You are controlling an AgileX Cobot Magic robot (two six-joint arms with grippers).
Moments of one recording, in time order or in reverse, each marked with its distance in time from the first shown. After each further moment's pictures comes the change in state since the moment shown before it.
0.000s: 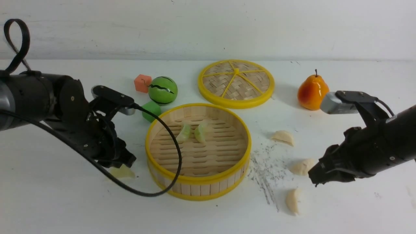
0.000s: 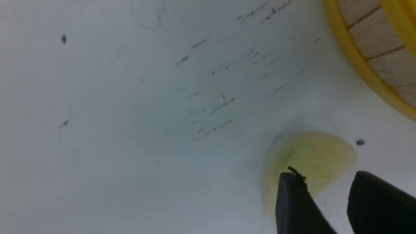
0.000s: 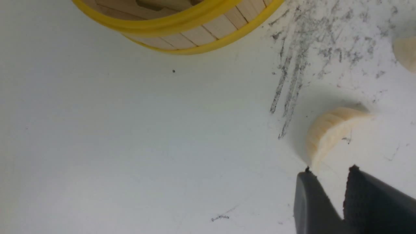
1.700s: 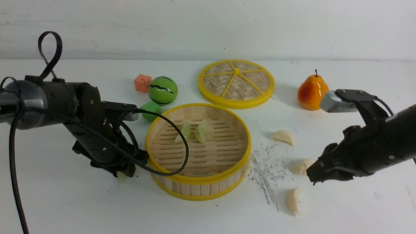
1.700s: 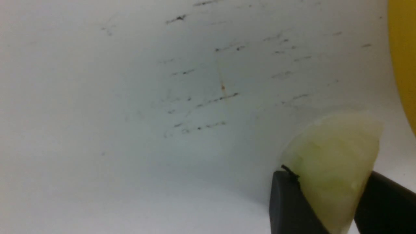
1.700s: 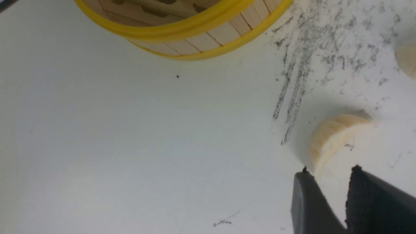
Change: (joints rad) right arm 0.000 0.000 0.000 0.018 -0.006 -0.019; left arm 0.003 0.152 -0.091 -0.081 0.056 -0.254
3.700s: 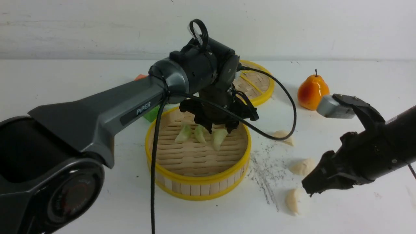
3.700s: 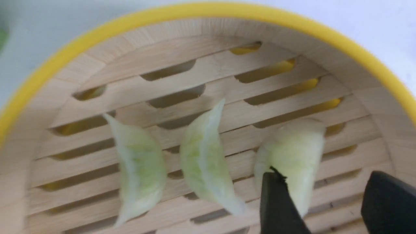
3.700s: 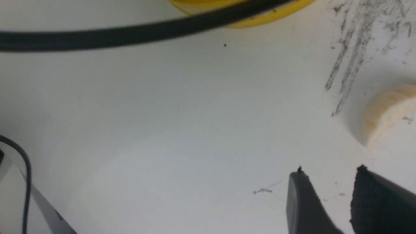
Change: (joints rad) right arm 0.000 -0.007 -0.017 0.023 0.131 -0.026; left arm -0.417 0.324 -0.849 0.281 0.374 -0.582
